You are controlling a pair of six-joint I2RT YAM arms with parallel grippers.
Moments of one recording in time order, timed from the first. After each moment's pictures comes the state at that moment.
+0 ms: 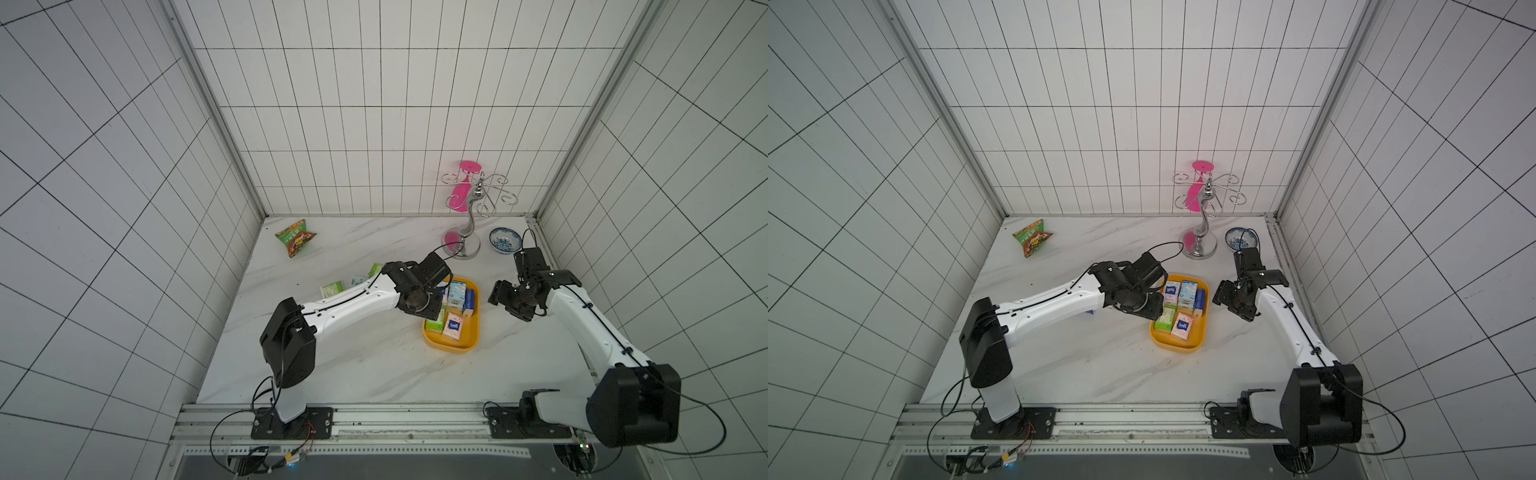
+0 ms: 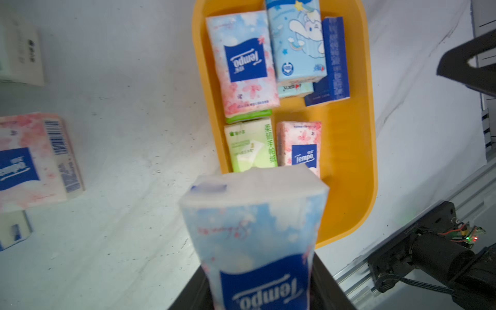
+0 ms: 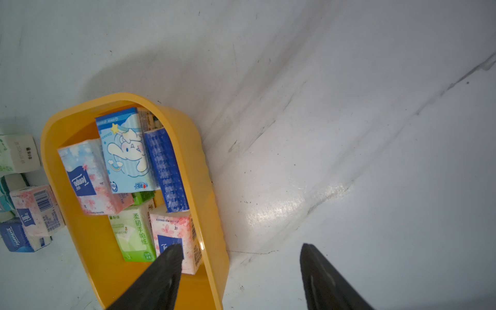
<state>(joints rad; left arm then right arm) -0.97 1.85 1.62 -0.92 0.07 -0.61 0.17 1.29 1.00 -0.95 -0.10 0.53</state>
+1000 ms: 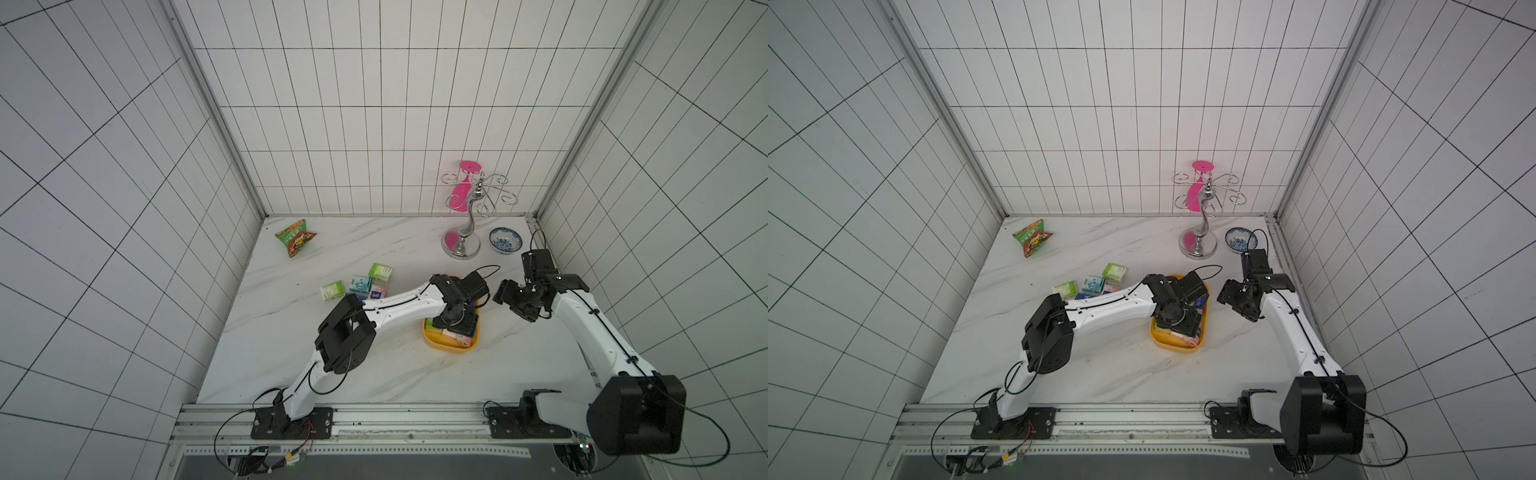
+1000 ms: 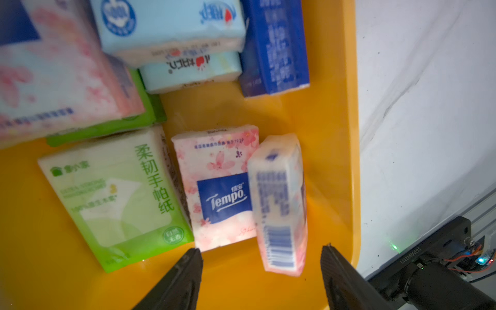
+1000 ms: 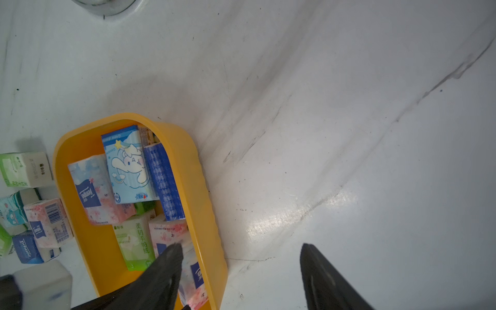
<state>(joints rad) -1.08 2.19 1.90 -0.95 0.10 -0.69 0.13 1.24 0.98 -0.92 -0.10 0.53</state>
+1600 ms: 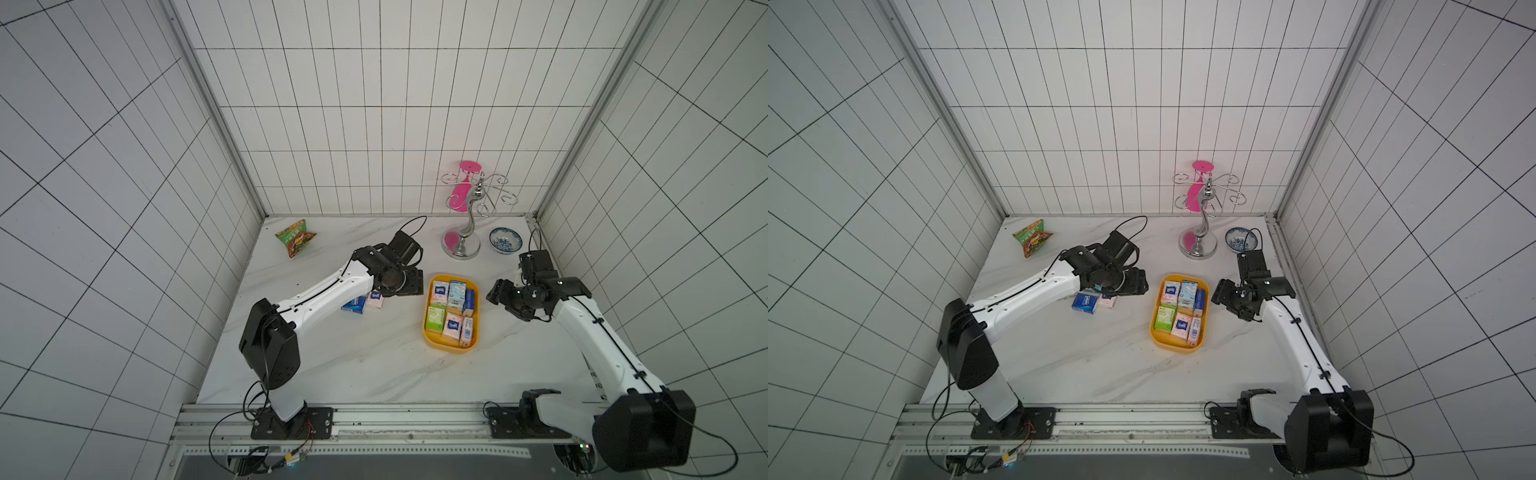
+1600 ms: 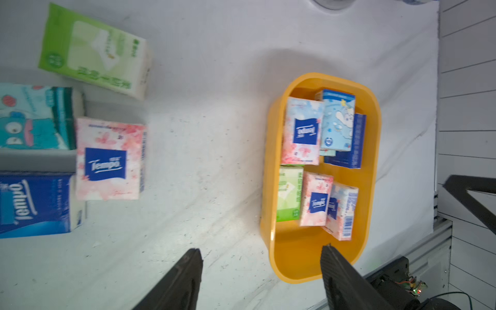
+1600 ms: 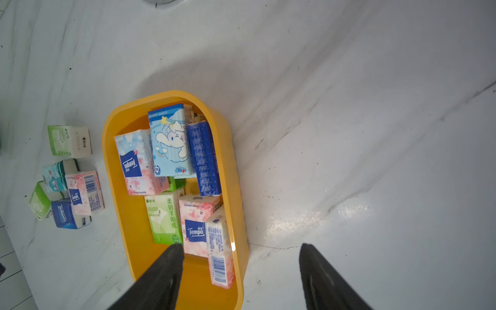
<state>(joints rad) -0.72 1.70 1.49 -0.87 0.11 -0.70 0.22 1.19 0.98 -0.92 -0.16 0.54</state>
